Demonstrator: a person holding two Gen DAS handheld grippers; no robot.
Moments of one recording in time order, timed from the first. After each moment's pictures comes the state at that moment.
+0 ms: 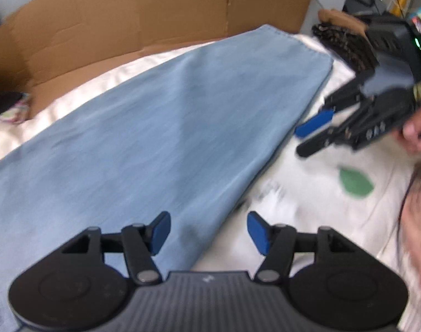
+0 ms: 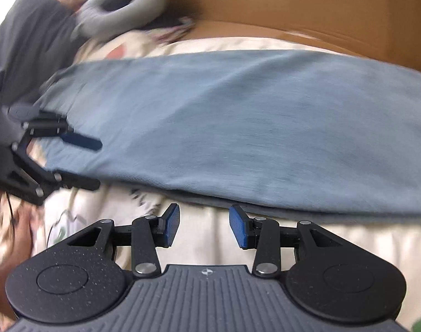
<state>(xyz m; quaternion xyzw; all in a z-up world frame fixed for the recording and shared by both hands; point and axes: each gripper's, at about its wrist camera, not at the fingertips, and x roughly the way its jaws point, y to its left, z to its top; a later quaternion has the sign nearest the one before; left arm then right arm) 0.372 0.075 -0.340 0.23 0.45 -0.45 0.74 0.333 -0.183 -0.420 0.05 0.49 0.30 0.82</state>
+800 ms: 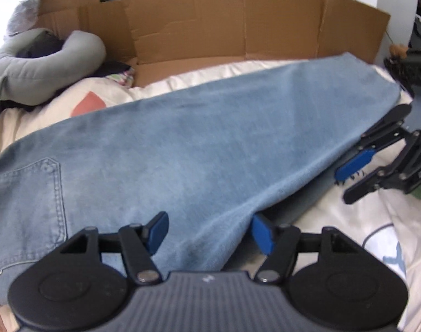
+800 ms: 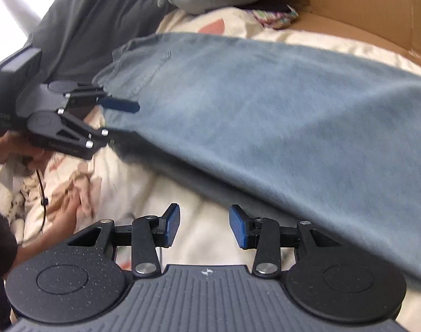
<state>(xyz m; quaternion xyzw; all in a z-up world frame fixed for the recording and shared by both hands) 0.395 0.166 -0.342 0.17 0.42 -0.34 0.82 0.332 -0.076 -0.423 0.03 0.46 0.43 0.77</state>
